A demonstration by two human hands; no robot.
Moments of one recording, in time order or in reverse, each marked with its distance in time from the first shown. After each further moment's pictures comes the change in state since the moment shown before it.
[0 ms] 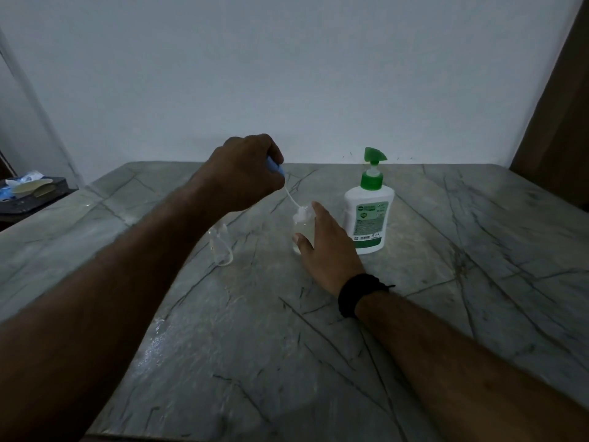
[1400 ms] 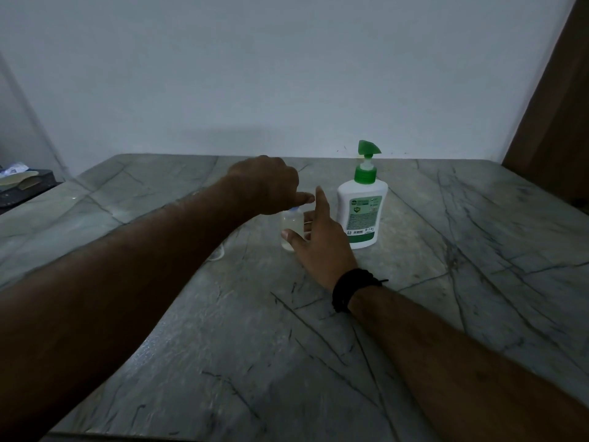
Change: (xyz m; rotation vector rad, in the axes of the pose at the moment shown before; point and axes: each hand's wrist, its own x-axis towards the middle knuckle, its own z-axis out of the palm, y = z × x) left_hand 0.037 0.006 0.057 0.568 -0.333 0.164; right_hand 0.002 0.007 0.004 0.166 0.066 0.006
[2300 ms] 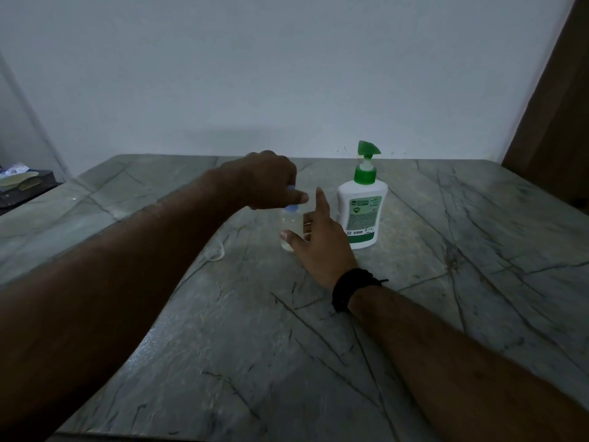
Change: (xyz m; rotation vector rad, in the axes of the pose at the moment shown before) left_hand -0.007 -0.011 -0.011 -0.280 -0.056 0.030; right_hand 0.000 -0.002 -0.001 0.017 -0.020 0.007
